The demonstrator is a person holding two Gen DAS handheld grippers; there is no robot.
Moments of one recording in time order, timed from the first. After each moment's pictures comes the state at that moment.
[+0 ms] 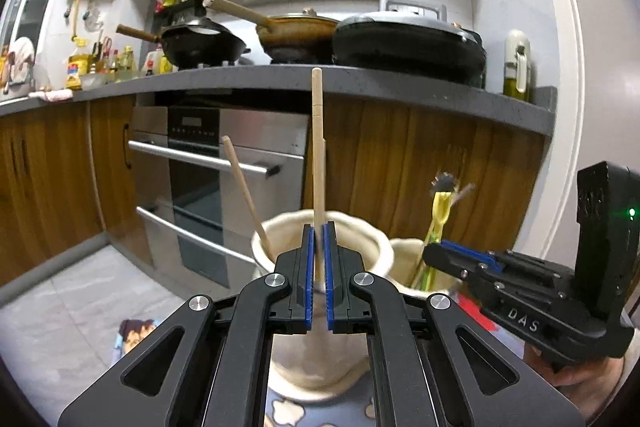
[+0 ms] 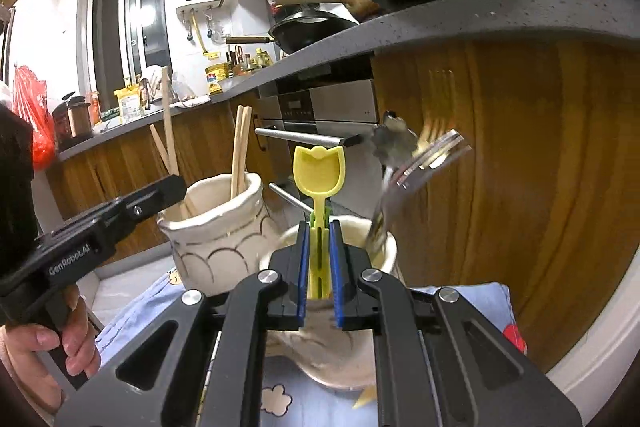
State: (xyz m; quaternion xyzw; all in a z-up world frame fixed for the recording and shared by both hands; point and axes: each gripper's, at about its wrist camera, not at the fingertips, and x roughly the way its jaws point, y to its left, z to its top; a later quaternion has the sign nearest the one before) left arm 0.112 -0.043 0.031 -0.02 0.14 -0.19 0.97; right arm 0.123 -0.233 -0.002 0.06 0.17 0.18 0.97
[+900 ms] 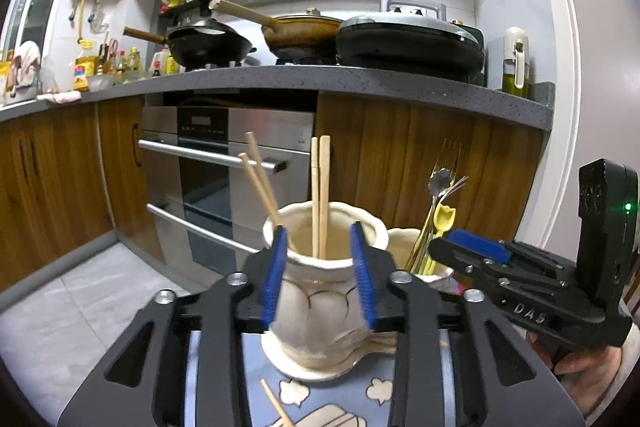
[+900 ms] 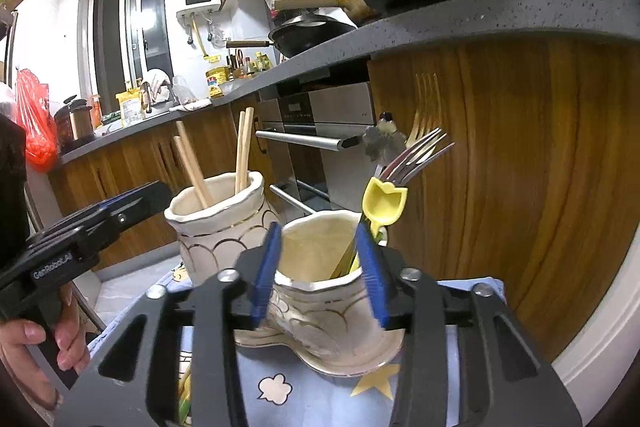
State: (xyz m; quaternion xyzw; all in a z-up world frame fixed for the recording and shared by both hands) left arm 0.090 -0.034 0.035 -0.01 0.15 -0.17 0.97; right arm 0.107 -0.239 0.002 0.06 0.16 0.18 0.97
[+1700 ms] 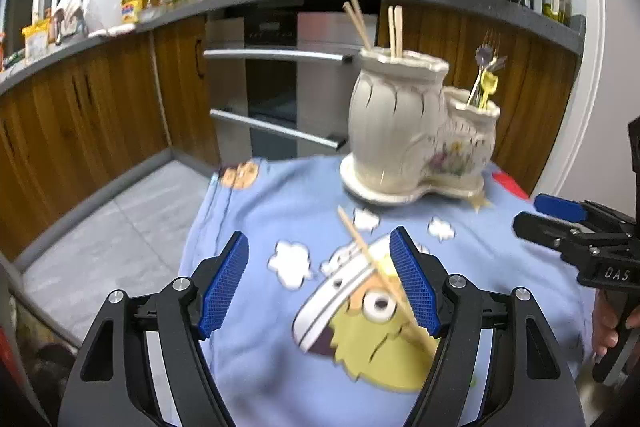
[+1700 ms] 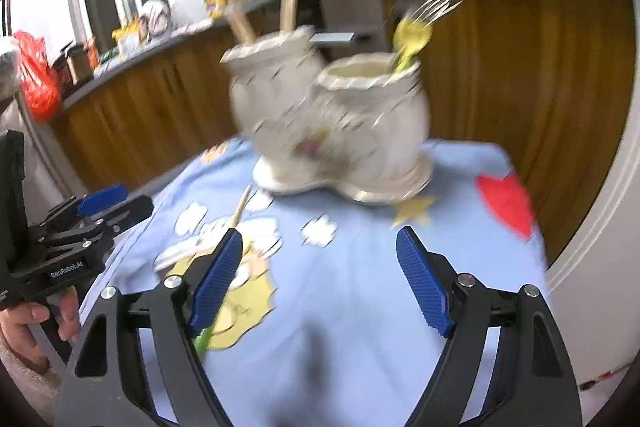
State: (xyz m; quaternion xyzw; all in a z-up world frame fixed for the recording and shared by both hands) left arm 0.012 0.021 -0.031 0.01 0.29 -0.08 0.95; right arm 0.040 -0.204 -0.046 0.04 0.33 0.19 0.92
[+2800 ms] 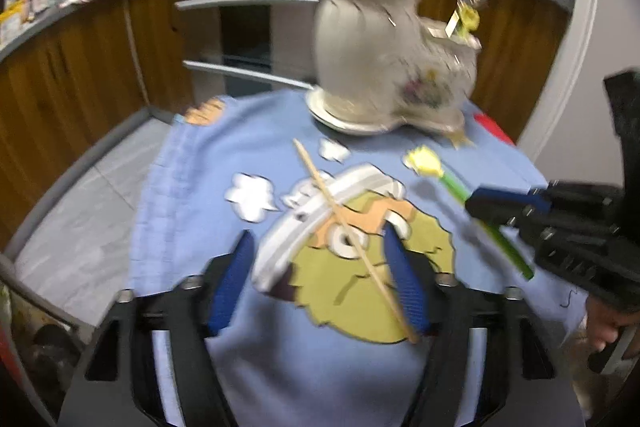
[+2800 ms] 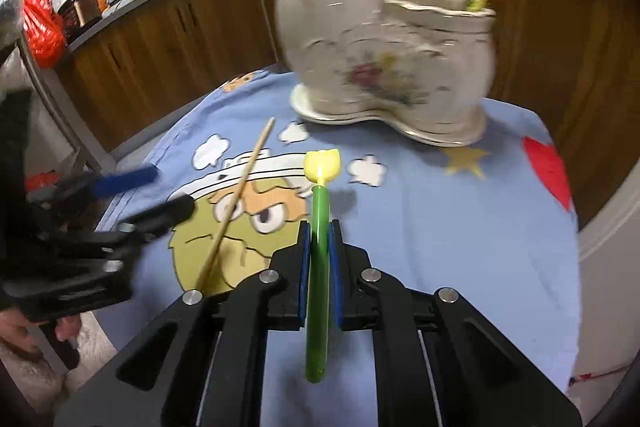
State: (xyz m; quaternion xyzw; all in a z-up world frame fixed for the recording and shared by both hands) left arm 0.017 -0.008 -0.055 0.02 0.39 -0.12 0.91; right arm 0.034 -0.181 -0.061 -0.01 0.40 0.20 0.89
